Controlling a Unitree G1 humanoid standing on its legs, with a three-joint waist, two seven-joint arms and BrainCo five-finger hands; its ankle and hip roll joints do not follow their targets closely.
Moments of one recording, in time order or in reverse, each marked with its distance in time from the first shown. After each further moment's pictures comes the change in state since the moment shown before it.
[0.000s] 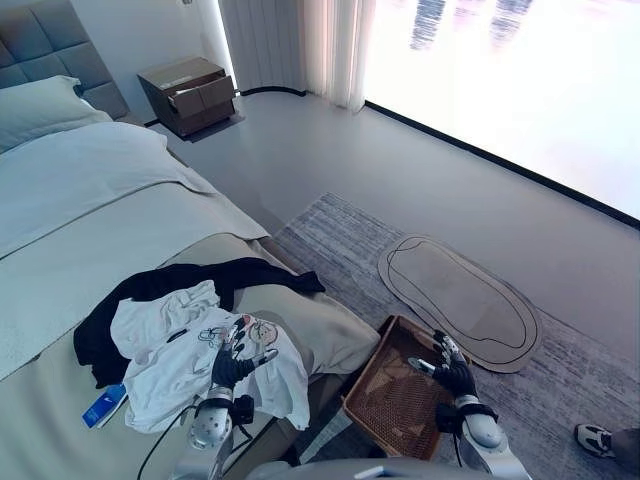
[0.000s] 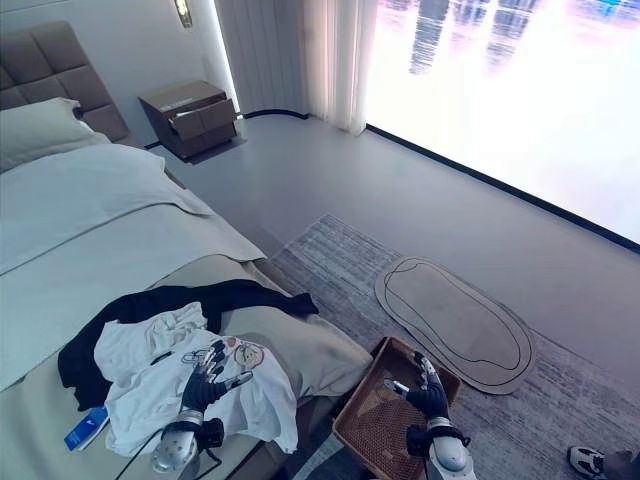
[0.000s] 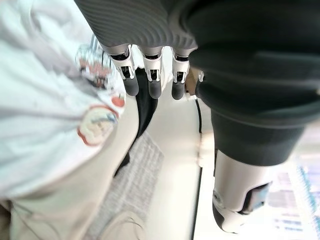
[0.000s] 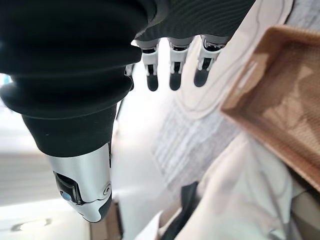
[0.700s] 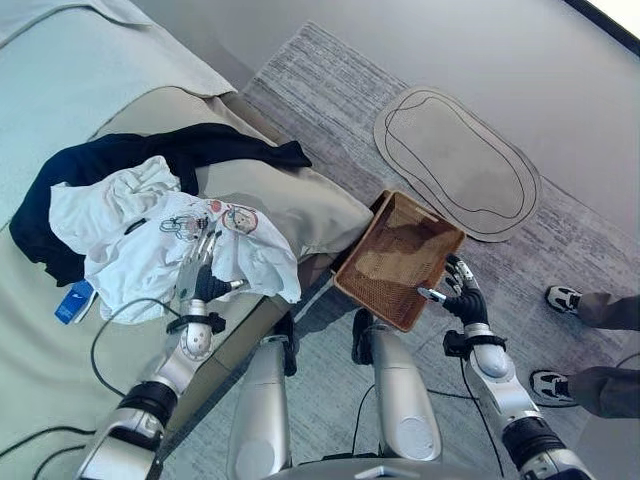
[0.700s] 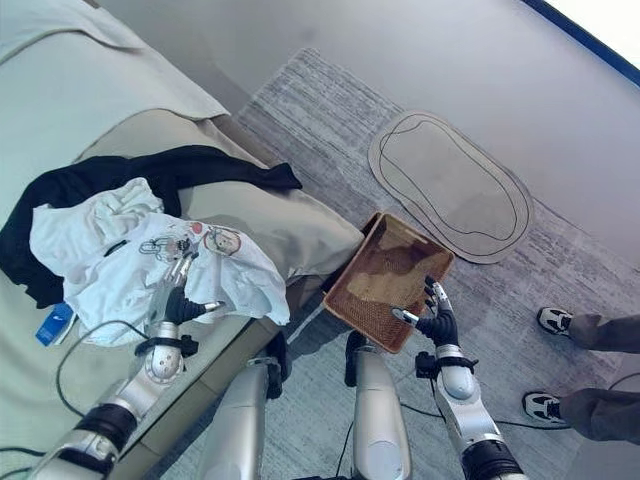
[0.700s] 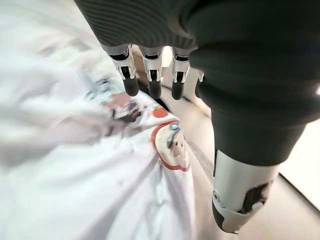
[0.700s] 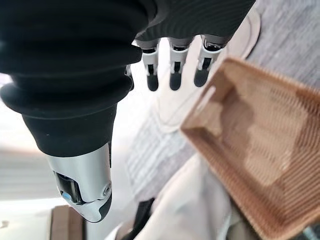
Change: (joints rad) left arm -0.476 0.322 -0.129 0.188 0.720 0.133 0.430; right arm -0.240 -0.124 -0.014 -0.090 0.013 -0.078 -0.038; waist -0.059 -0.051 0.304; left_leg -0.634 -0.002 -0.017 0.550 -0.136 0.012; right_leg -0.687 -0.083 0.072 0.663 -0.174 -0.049
